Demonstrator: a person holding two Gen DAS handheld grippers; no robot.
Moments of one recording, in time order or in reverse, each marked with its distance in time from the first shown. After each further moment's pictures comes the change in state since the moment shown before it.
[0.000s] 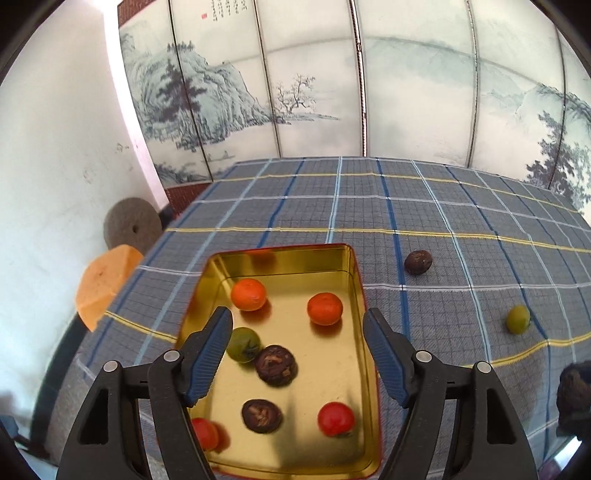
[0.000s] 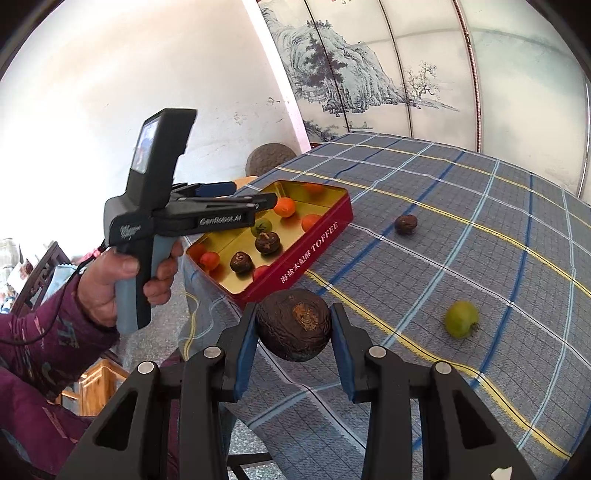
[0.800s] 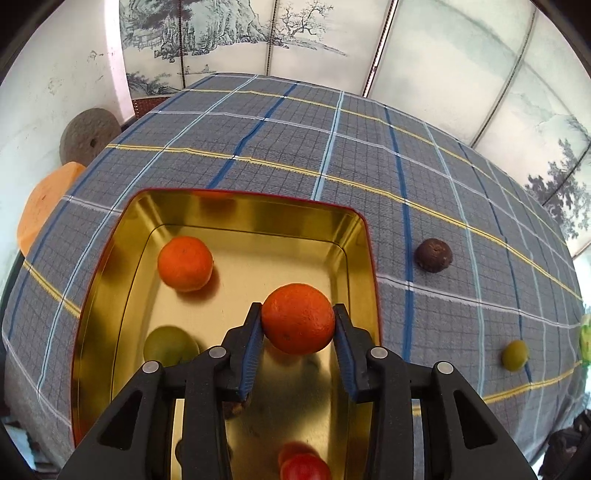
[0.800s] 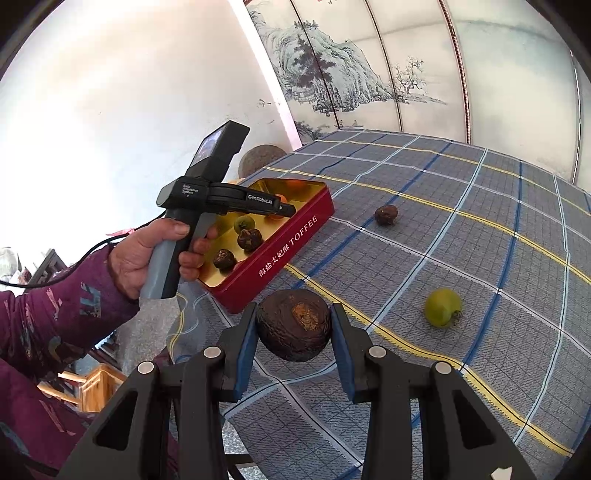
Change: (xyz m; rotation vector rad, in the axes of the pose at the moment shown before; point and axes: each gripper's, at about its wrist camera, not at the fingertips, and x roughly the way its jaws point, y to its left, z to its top) left arm 0.111 0.013 0.016 -0.186 0.296 -0.196; right arm -0.007 -0.026 -0.013 0.032 -0.010 -0.009
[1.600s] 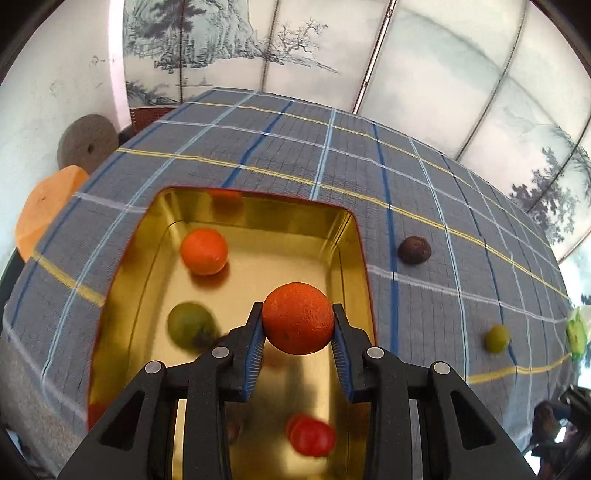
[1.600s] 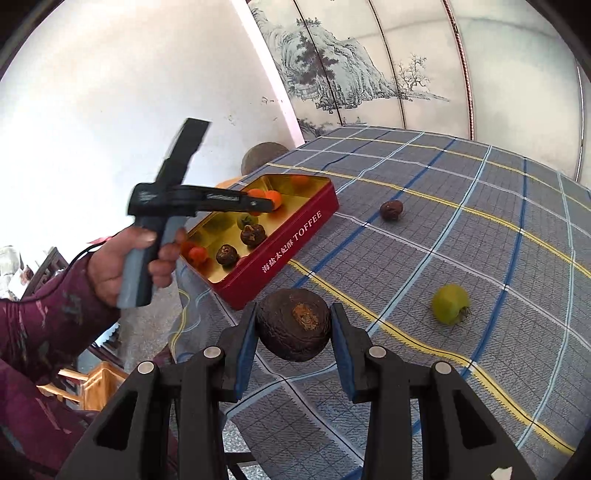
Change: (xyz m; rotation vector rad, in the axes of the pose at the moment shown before) left arm -0.027 0.011 -0.016 -0.002 -0.055 -0.047; right arm 0.005 0.002 -0.003 0.000 0.010 0.005
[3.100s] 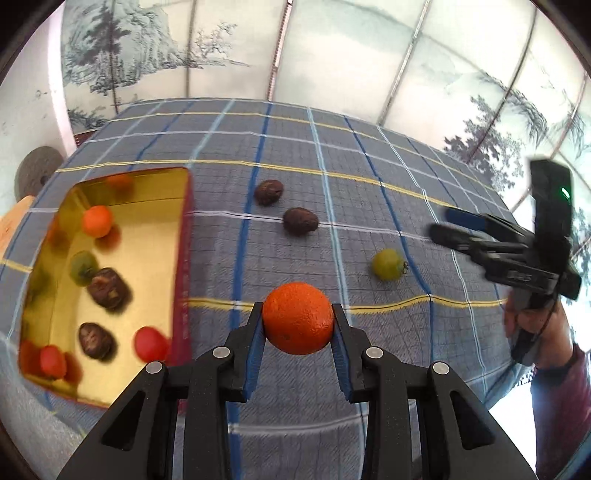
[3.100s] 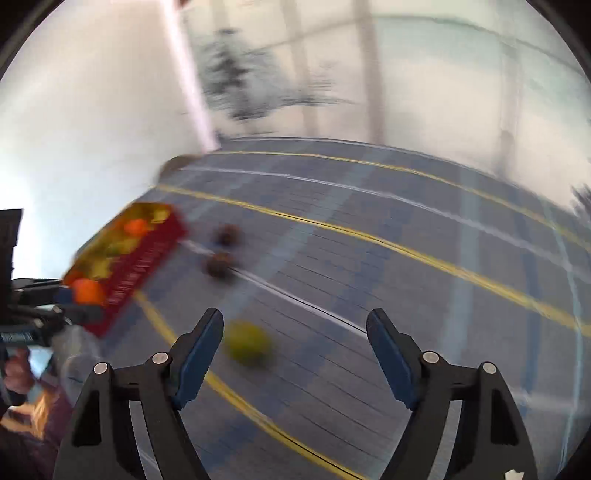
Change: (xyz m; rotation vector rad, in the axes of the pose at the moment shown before) left arm -0.052 -0.113 -0.071 0.163 0.009 -0.144; right arm 0.001 -0.113 0.035 0.040 -0.004 -0.259
